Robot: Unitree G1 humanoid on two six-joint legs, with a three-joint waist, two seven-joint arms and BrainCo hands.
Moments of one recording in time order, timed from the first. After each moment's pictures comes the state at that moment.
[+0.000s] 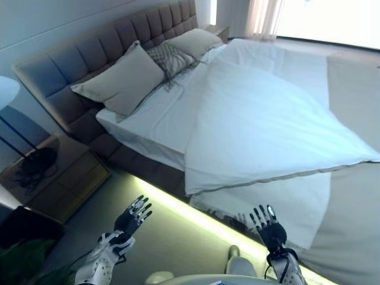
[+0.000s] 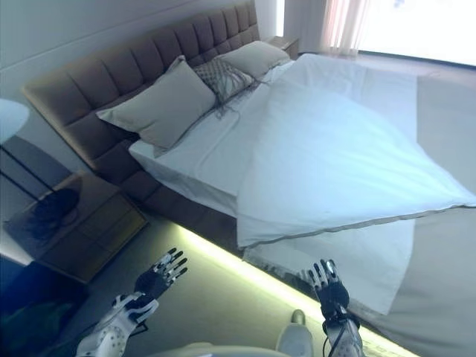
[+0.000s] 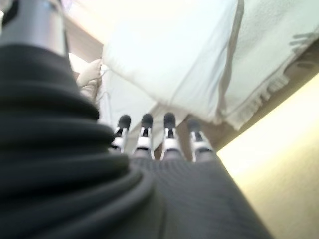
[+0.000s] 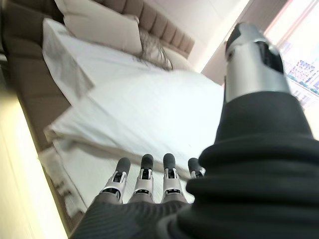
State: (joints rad) left arm 0.20 0.35 -0.06 0.39 -0.80 0.10 -0.33; right arm 0.24 -0.22 0.05 0.53 1.18 -0.13 0.20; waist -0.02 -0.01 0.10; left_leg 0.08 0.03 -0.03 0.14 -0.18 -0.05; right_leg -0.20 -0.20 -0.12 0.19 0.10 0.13
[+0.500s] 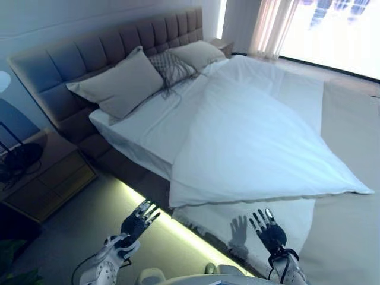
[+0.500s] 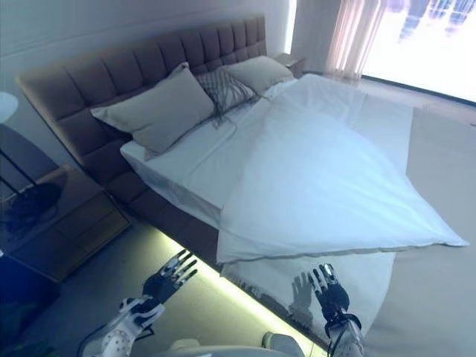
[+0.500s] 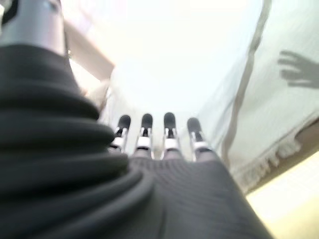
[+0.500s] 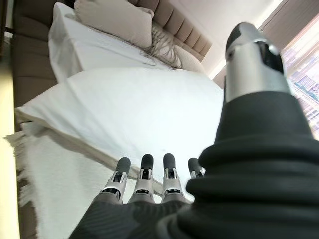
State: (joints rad) left arm 0.16 0.32 -0.19 0.37 -0.84 0.07 -0.40; right arm 0.20 -0.28 0.05 0.59 1.17 -0.11 0.18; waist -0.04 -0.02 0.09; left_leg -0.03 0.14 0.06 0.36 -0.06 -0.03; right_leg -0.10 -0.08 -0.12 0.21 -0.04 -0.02
